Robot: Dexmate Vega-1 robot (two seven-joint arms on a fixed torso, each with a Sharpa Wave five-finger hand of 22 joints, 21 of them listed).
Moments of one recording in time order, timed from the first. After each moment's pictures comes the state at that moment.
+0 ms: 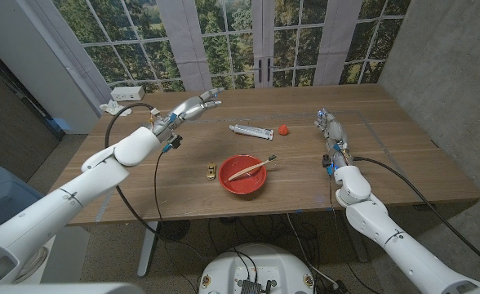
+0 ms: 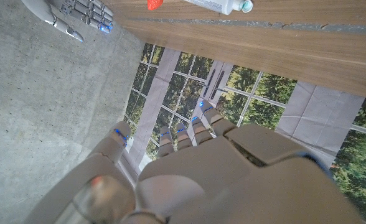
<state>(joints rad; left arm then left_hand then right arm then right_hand) 0.90 0.89 0.38 -1.73 -0.03 -0.33 0.00 0.08 0.10 0.69 0.02 0.22 -0.01 -0.08 0.20 0.17 -0.05 -0.07 0.22 0.18 -0.03 -0.03 0.19 0.17 0.03 -0.01 0.31 0.17 -1.03 -0.45 -0.36 -1.47 0.47 0.43 -0.27 0.30 0.15 0.46 -0.05 0.18 0.31 0.11 0.19 0.18 0.25 0.07 0.21 0.20 0.10 0.01 0.28 0.34 0.20 -0.02 0.43 0.17</state>
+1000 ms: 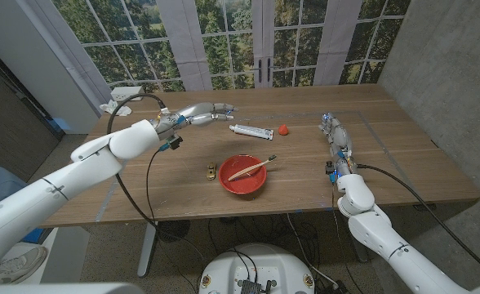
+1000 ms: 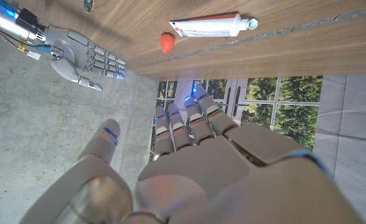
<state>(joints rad) 0.89 1.00 0.39 -1.88 0.11 -0.27 -0.13 0.09 0.03 0.66 -0.12 0.21 0.37 -0.01 0.25 0.18 0.34 -0.08 0.27 0.19 0.36 -0.04 0.23 0.17 0.31 -0.04 0.35 0.18 -1.12 -0.45 -0.33 -1.52 0.45 0.49 -0.30 0.30 0.16 0.45 -0.05 0.18 0.31 0.11 0.19 0.18 0.25 0.07 0.21 0.20 0.11 0.01 0.28 0.34 0.21 -0.01 0.42 0.16</state>
